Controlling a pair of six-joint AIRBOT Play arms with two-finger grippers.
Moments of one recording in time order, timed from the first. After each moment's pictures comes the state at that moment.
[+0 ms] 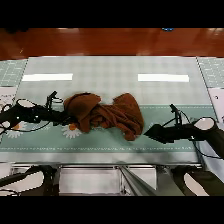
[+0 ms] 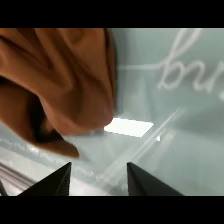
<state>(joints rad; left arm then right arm) 0.12 -1.35 0.62 0.70 -1.07 -1.09 0.01 -0.95 0.37 -0.73 1.05 1.40</state>
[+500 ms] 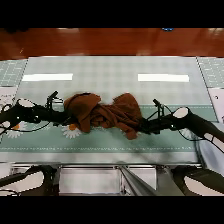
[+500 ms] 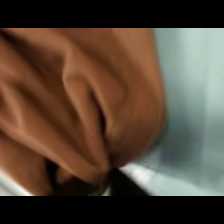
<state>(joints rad) 0.12 -1.34 0.62 0.70 -1.08 -1.09 0.21 -1.26 0.55 -0.63 0.89 1.34</state>
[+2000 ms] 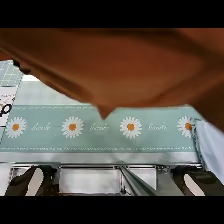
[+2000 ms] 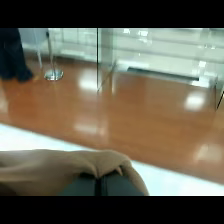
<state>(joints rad) 0.40 -0.68 1.80 0.50 -1.14 -1.20 0.03 -0.73 1.98 -1.26 1.43 1.49</state>
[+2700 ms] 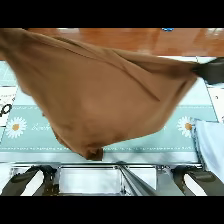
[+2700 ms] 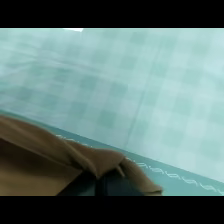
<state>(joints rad) 0.19 -0.86 1.38 1.00 -0.99 -1.39 0.03 -0.87 1.35 -1.21 1.31 1.43</state>
